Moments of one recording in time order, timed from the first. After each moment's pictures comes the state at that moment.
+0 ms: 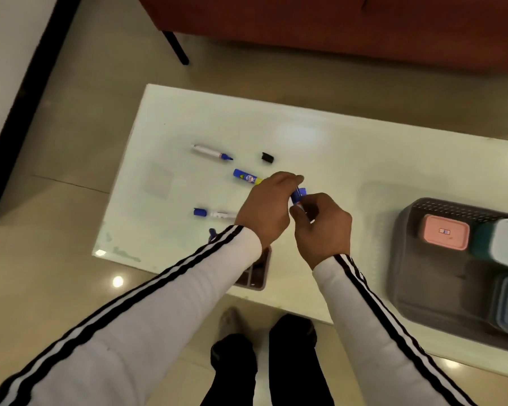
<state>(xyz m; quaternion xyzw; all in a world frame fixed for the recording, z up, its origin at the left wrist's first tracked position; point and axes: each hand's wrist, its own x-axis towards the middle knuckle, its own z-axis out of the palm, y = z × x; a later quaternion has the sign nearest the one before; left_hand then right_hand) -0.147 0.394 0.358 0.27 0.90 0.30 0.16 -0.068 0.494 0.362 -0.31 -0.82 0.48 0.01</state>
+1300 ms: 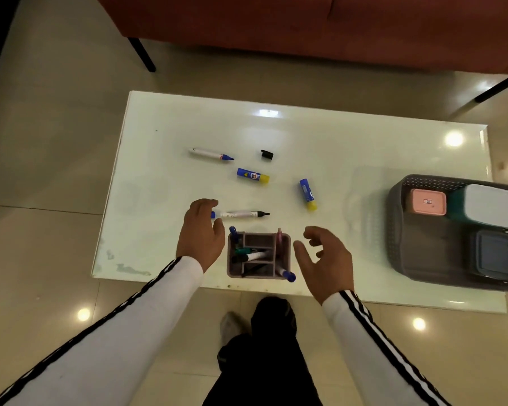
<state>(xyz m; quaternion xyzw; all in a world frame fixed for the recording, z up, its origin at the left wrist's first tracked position) -0.147 0.219 0.315 0.11 0.92 0.34 0.16 0.004 0.415 0.344 -0.37 -0.83 0.42 0.02</state>
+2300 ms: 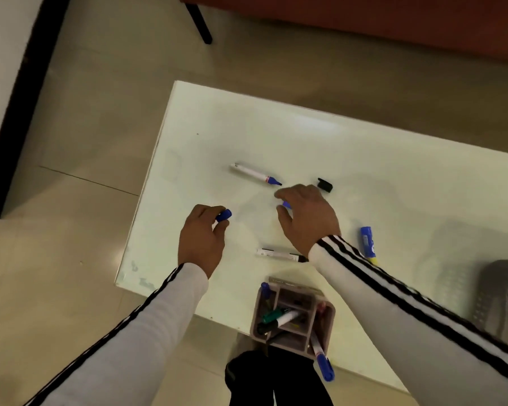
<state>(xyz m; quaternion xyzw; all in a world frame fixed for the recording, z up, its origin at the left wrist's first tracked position) -0.241 0.198 0.270 -0.03 0.94 0.30 0.15 -0.229 0.418 0.269 -0.05 -0.94 0.33 -0.08</state>
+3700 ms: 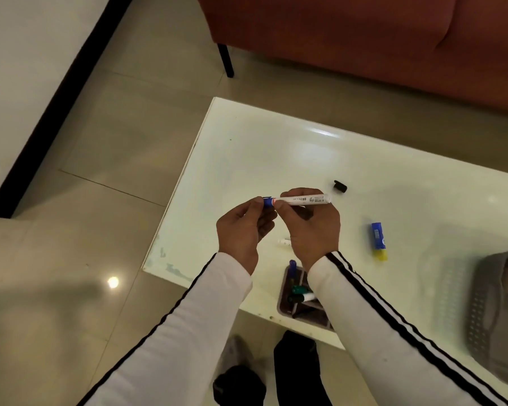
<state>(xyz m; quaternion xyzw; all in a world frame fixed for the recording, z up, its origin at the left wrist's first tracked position) -0.200 0.223 0.365 -0.35 0.54 0.74 0.18 -0.180 0.328 0.365 -0.31 -0.68 0.67 0.03</state>
